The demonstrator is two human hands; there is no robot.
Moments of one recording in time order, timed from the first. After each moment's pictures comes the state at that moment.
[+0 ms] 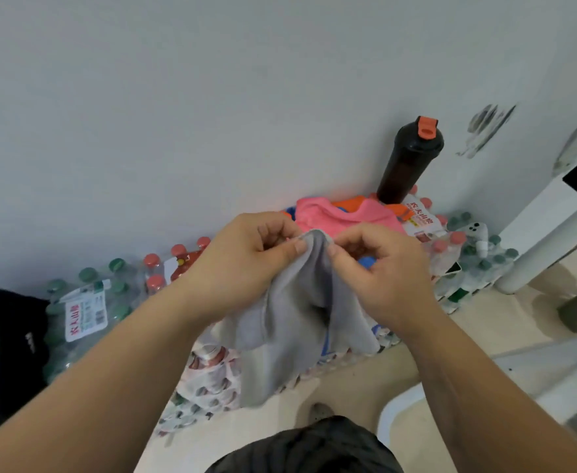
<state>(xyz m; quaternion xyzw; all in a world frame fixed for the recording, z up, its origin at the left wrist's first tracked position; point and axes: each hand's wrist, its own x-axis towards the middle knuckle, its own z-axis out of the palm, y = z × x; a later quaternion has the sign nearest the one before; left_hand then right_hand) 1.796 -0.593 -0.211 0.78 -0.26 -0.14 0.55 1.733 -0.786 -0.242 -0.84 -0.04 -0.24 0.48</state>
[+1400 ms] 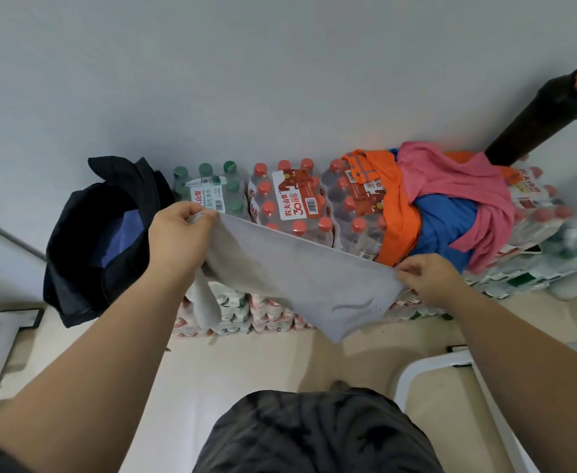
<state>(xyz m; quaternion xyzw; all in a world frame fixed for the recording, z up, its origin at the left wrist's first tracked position) 1.731 -0.333 -0.325 0.84 0.19 0.11 0.50 1.710 -0.743 -0.399 -0.95 0.05 0.12 0.27</state>
